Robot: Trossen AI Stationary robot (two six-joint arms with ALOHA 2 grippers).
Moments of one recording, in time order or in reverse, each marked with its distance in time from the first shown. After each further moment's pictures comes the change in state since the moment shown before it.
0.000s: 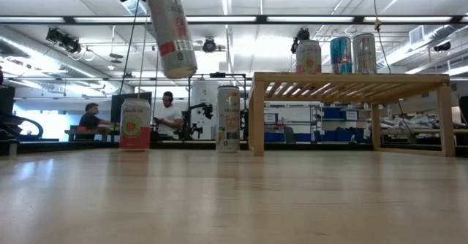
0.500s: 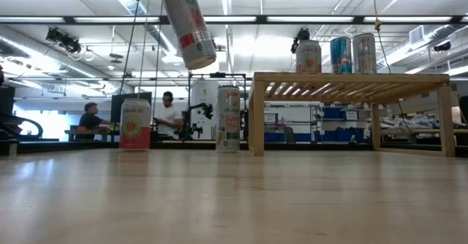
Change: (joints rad) left arm 0.066 0.000 0.000 0.110 0.072 0.150; right arm -0.074 0.174 0.000 0.196 -0.001 -0.084
